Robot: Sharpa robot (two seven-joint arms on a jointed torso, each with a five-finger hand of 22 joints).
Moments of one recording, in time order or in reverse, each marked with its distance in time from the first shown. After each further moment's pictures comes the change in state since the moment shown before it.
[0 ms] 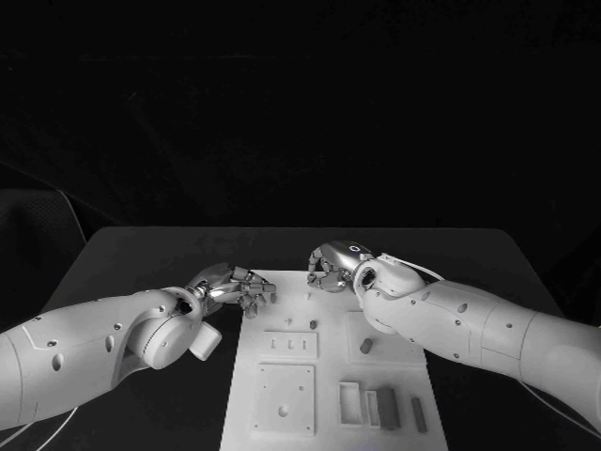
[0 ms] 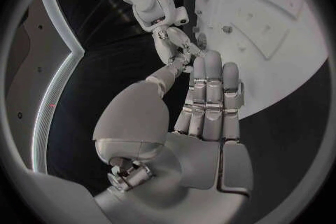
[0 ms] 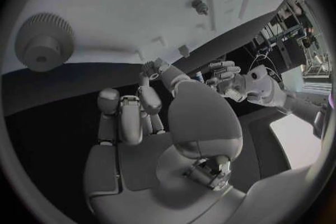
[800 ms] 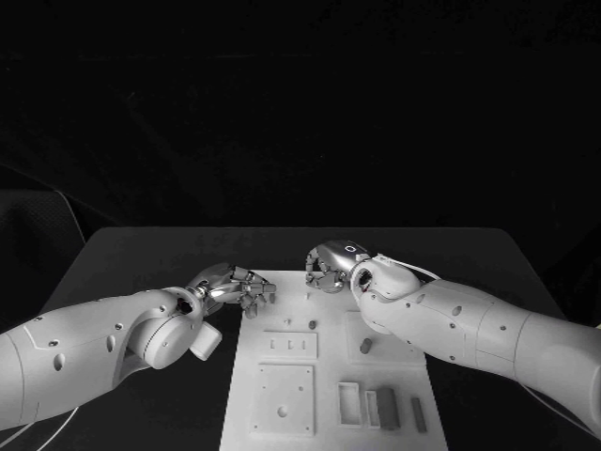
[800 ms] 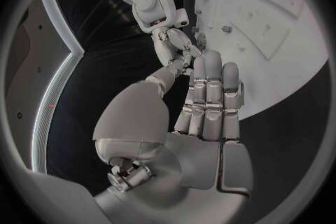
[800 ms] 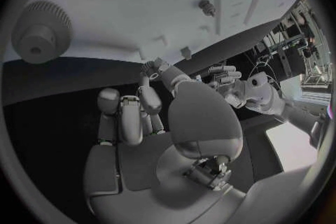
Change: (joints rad) left arm 0.000 0.005 0.000 -0.006 0.000 0.000 0.000; left_hand 0.000 0.000 0.000 0.000 0.000 0.000 0.000 0.000 -0.001 0.000 0.000 0.000 0.000 0.000 0.000 0.000 0.001 -0.005 0.000 0.000 0.000 -0.001; right arm 0.000 0.015 -0.001 -0.013 -0.065 -0.009 -0.009; right_hand 0.000 0.000 0.006 -0.006 0.000 0.006 0.000 -0.002 0.000 0.002 0.001 0.004 0.001 0.000 0.001 0.000 -0.005 0.005 0.005 -0.002 0.000 0.002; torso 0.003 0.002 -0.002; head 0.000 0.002
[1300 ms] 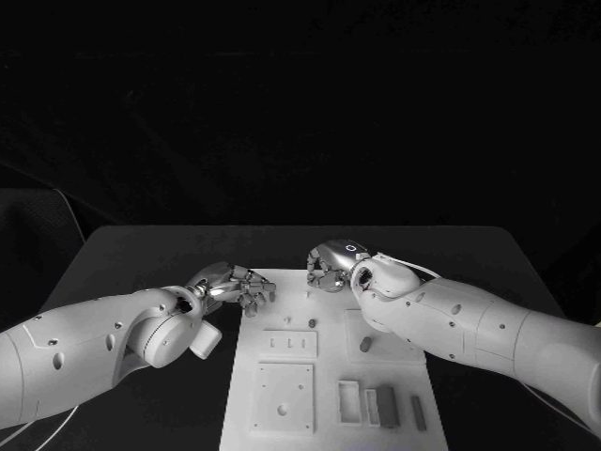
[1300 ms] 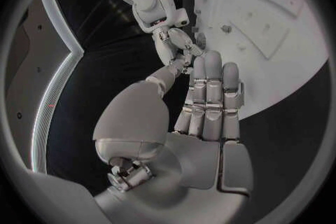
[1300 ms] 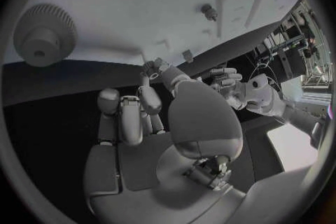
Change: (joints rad) left arm 0.000 0.001 0.000 -0.001 0.000 0.000 0.000; left_hand 0.000 0.000 0.000 0.000 0.000 0.000 0.000 0.000 0.000 0.000 0.000 0.000 0.000 0.000 0.000 0.000 0.000 -0.001 0.000 0.000 0.000 0.000; right arm 0.000 0.002 0.000 -0.010 -0.007 0.015 -0.005; right_hand 0.000 0.000 0.000 0.000 0.000 0.000 0.000 0.004 0.000 0.004 -0.003 0.000 0.000 -0.002 -0.002 0.000 -0.003 -0.001 0.000 0.000 0.000 0.002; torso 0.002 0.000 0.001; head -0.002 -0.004
